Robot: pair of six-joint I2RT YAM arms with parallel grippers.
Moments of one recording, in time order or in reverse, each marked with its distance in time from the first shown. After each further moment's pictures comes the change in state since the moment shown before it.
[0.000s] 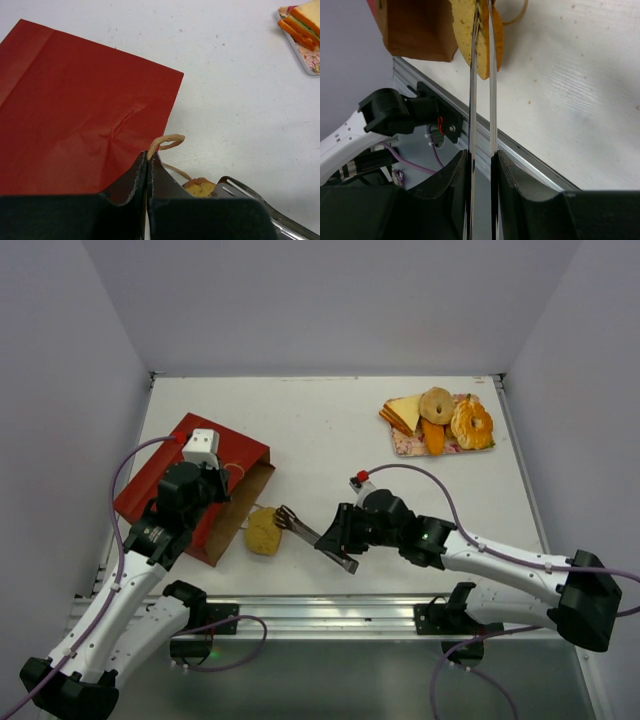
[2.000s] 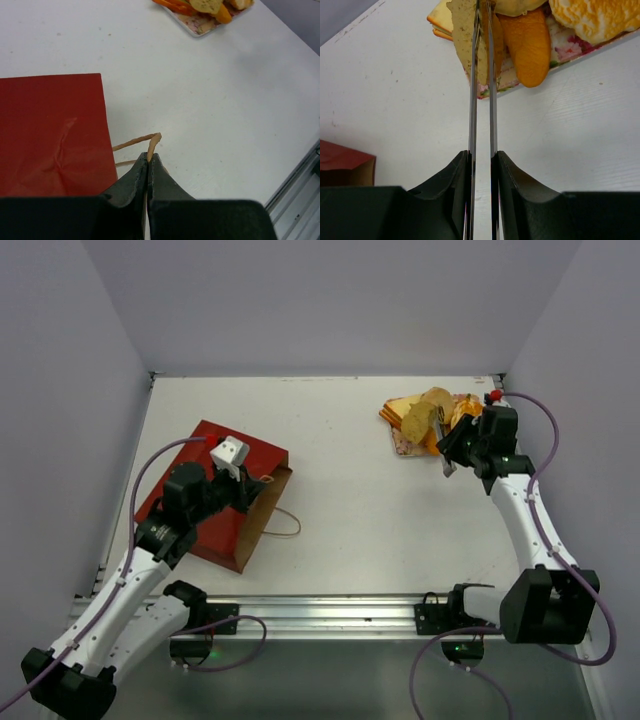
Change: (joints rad) left arm -0.019 0.013 -0.034 0.097 0.435 0.067; right arm -1.030 0.113 0.356 -0.287 0.042 -0.545
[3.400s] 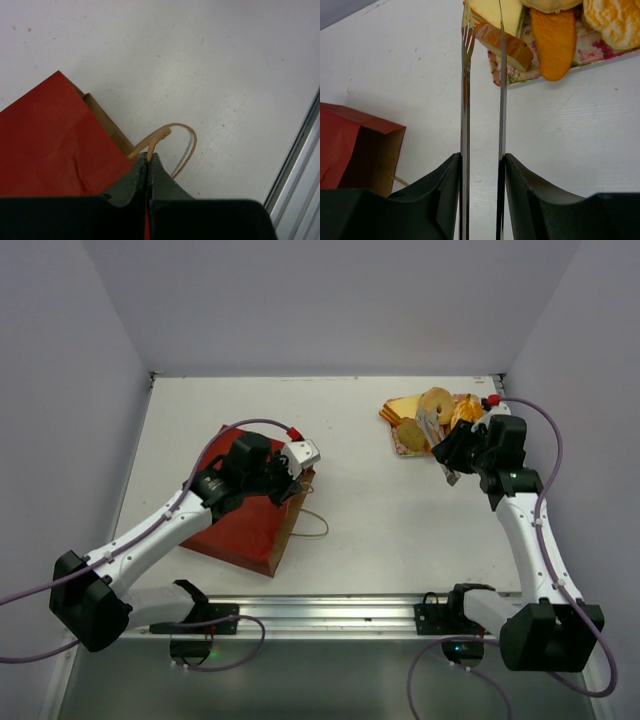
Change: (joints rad) left arm -0.236 0.474 0.283 -0.121 0.093 0.363; right arm -0.004 -0.129 -0.040 -0.035 -0.092 -0.103
